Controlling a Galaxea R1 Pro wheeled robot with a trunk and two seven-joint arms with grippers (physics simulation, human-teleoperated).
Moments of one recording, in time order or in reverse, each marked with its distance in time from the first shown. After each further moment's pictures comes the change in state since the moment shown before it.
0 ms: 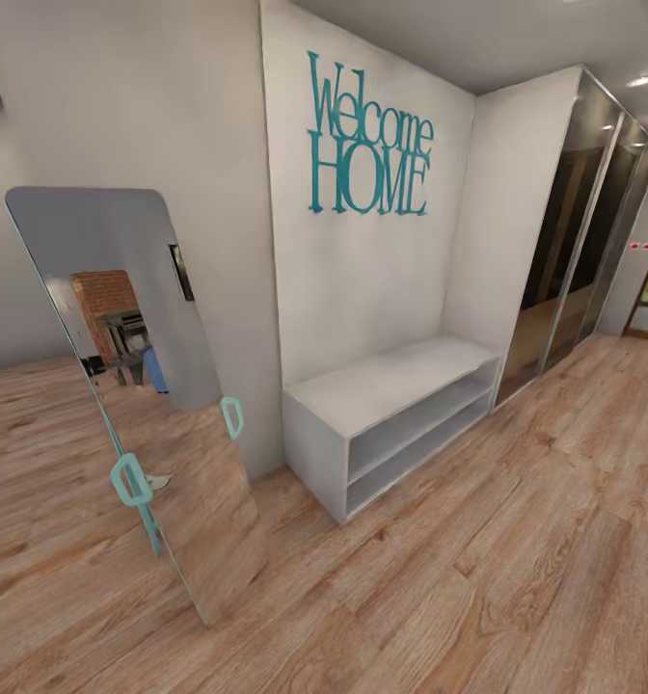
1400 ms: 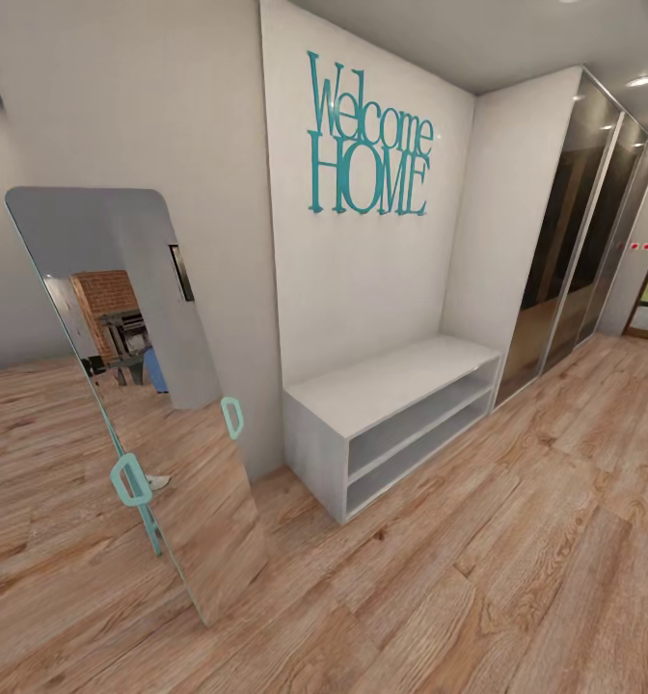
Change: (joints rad) left arm 0.000 -0.001 -0.002 -0.008 -0.007 -0.004 0.001; right arm -0.003 0.047 0.005 -0.048 0.004 -0.004 -0.003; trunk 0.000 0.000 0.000
